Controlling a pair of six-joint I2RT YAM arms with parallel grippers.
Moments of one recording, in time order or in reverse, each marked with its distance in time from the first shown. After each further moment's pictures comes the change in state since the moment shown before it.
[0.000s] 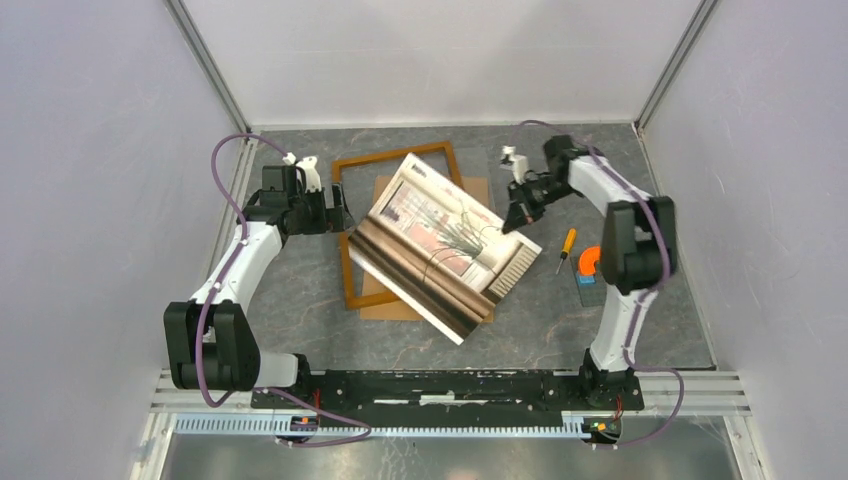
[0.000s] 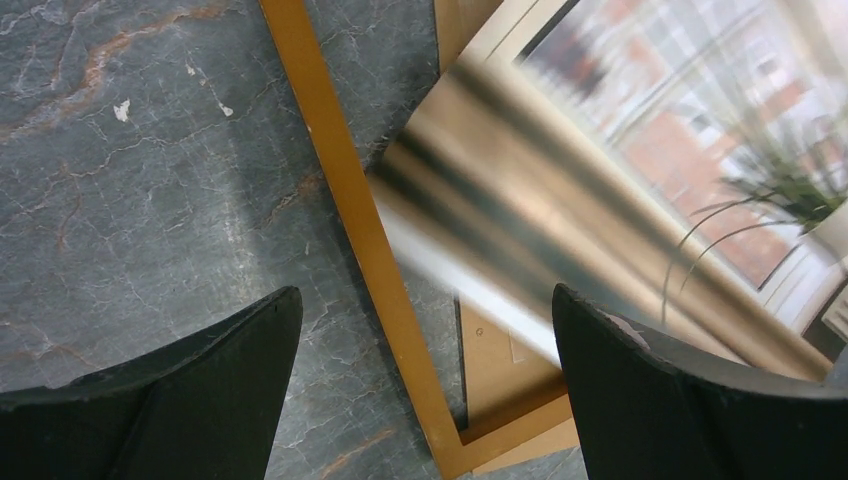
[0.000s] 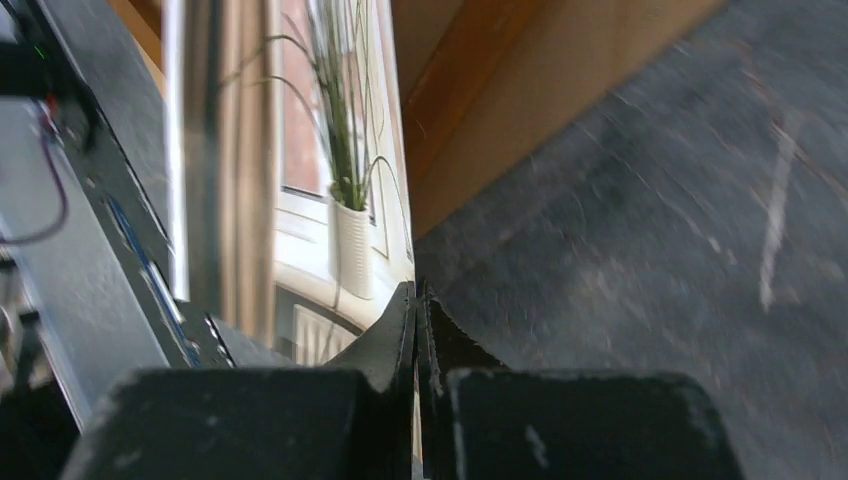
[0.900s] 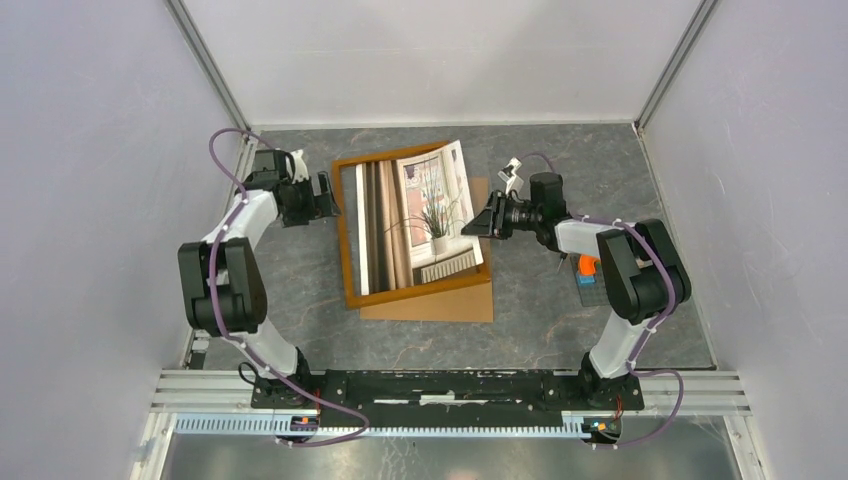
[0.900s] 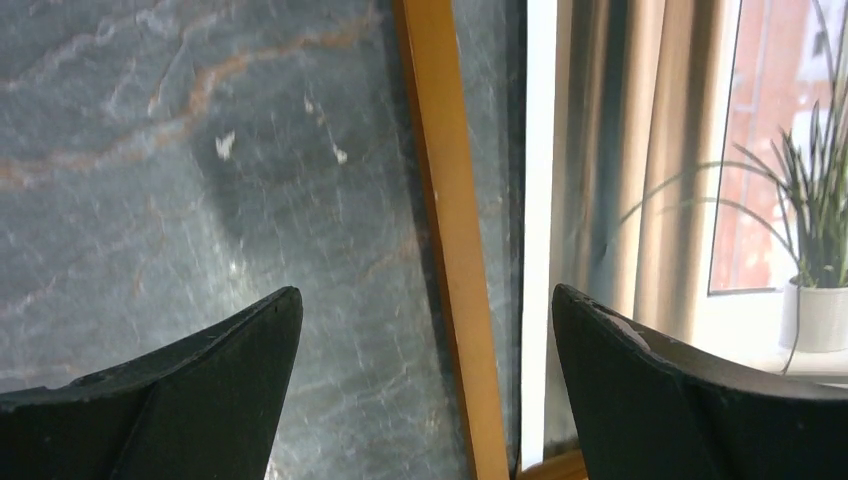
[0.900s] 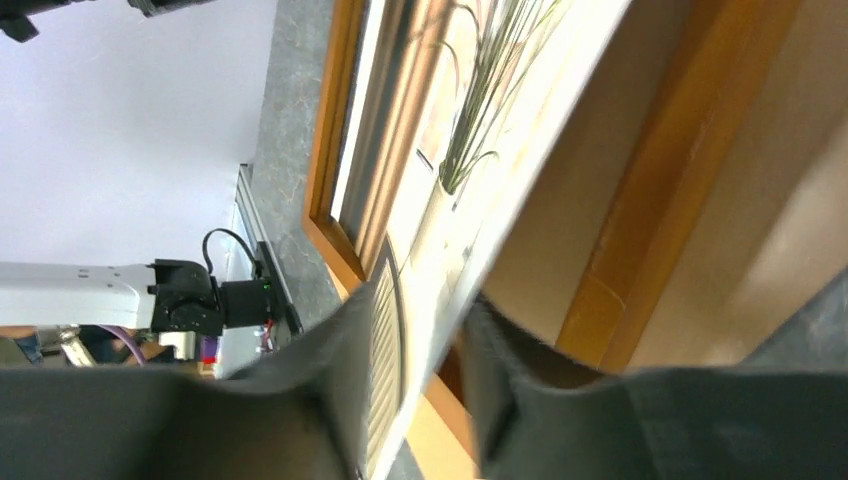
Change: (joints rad) left arm 0.117 0.282 0.146 -0.016 0.004 0.000; right arm 0.116 -0.243 -0.676 1.316 -0.069 1.153
